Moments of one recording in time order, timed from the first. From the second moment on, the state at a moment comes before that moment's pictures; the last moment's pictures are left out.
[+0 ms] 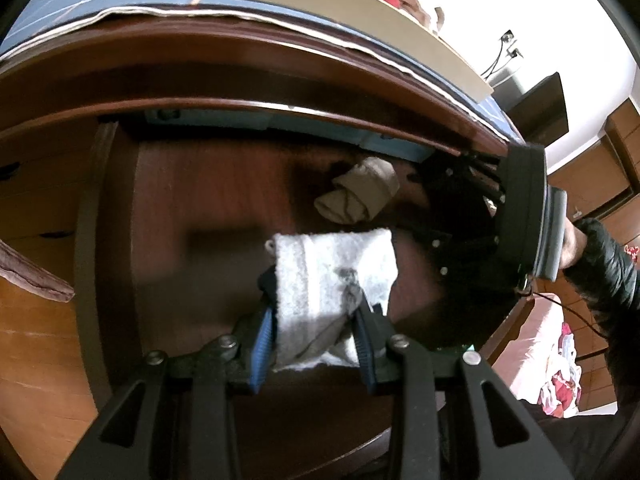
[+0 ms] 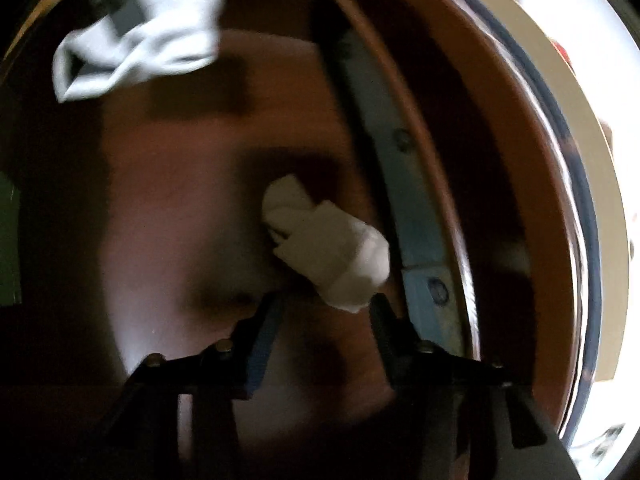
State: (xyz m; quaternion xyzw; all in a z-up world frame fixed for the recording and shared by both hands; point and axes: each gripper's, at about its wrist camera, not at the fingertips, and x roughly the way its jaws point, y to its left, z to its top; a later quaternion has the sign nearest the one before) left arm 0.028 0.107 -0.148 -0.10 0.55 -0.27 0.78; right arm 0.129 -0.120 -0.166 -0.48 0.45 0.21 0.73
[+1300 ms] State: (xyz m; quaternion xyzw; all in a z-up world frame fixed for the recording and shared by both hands) left arm 0.022 0.106 -0.147 -0.10 0.54 -0.26 0.79; right arm 0.212 -0.235 -0.025 -0.26 0.48 0.20 0.81
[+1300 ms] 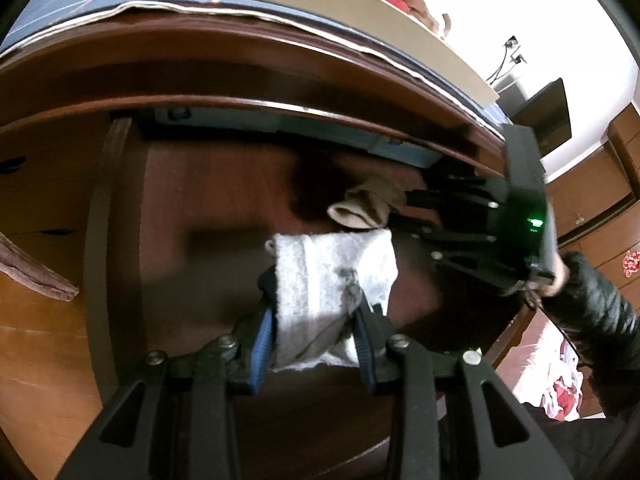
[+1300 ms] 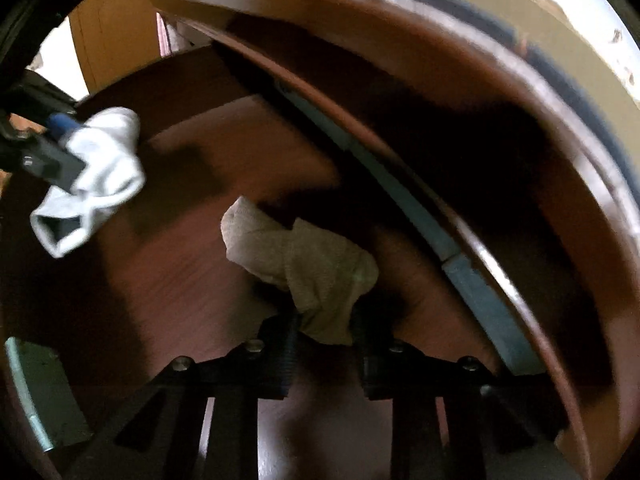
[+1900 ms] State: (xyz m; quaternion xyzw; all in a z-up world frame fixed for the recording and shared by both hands) left arm -0.001 0.052 -0.112 -0.01 0.48 -0.19 0.86; right arm 0.064 -0.307 0.013 -0.04 0.40 0.04 0.91
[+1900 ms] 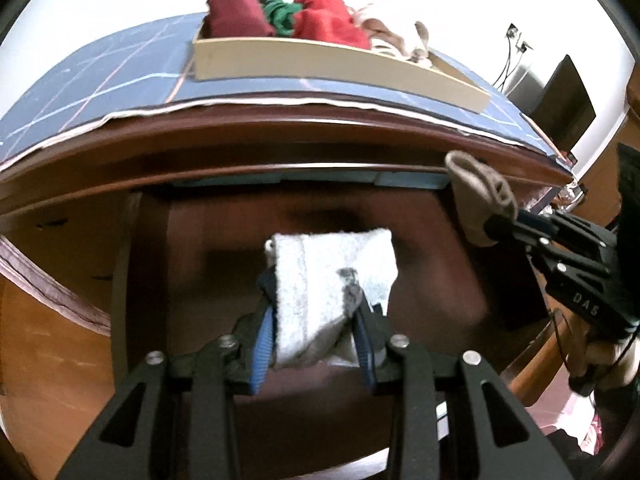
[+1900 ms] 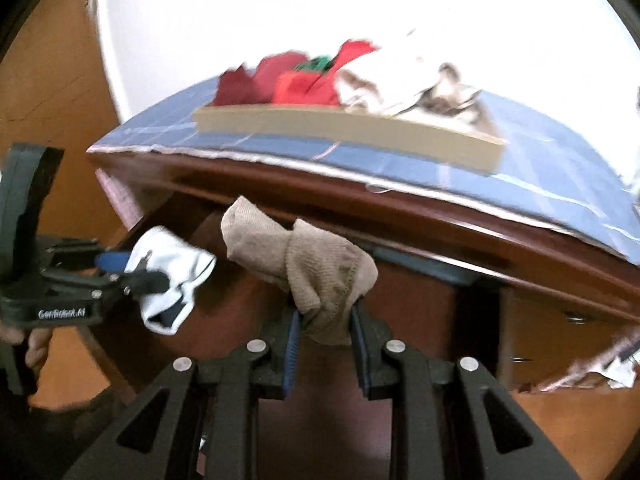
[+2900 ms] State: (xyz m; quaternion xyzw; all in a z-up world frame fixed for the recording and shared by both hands) left arm -0.079 0.020 -0.090 0.03 0.42 -0.19 0.89; right arm -0.075 -0.171 -0.055 0.09 0.32 0.05 0.94
